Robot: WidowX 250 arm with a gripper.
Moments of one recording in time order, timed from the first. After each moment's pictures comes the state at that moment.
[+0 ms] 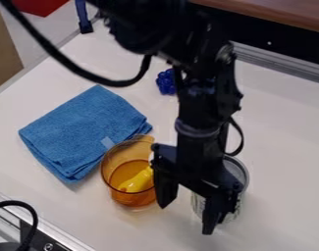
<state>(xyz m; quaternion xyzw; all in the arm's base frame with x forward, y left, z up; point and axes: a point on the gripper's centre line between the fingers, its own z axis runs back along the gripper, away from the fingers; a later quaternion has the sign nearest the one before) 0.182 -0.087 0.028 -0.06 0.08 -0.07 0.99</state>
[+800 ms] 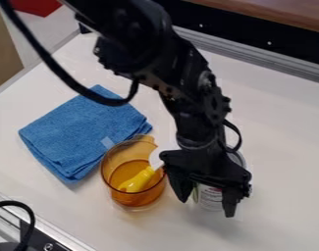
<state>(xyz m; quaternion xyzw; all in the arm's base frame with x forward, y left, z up) 0.221 -0.092 0.004 -0.09 -0.04 0.02 0.99</state>
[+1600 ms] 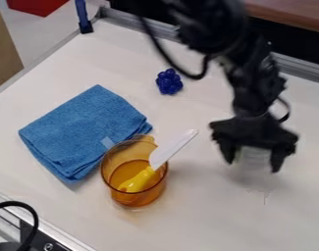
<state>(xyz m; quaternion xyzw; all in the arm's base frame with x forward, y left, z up) 0.317 -0.124 0.003 -0.08 -0.10 0.08 0.99</state>
